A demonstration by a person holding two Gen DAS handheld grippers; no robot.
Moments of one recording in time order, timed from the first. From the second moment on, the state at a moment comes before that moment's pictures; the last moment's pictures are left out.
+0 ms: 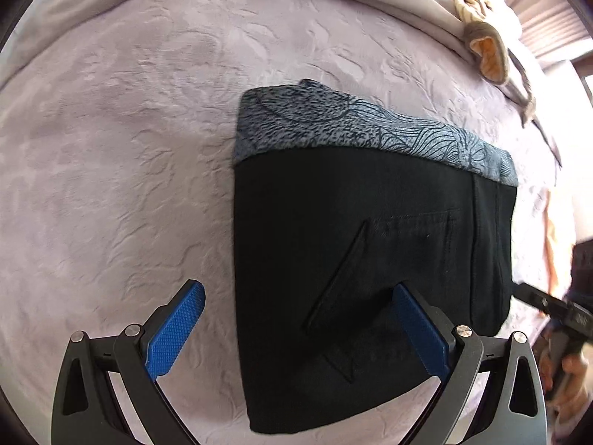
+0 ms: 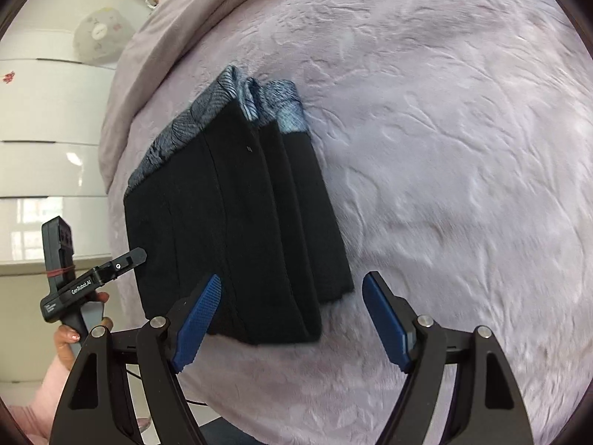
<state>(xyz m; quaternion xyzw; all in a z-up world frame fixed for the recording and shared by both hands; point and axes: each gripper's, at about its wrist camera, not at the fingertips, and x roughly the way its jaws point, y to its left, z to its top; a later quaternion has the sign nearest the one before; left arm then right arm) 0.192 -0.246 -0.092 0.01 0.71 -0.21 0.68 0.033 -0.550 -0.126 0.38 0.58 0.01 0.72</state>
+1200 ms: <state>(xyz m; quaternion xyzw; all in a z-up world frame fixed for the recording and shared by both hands) 0.166 -0.232 -0.048 -0.03 0.65 -0.30 0.70 0.041 -0.575 -0.117 0.50 0.52 0.17 0.67</state>
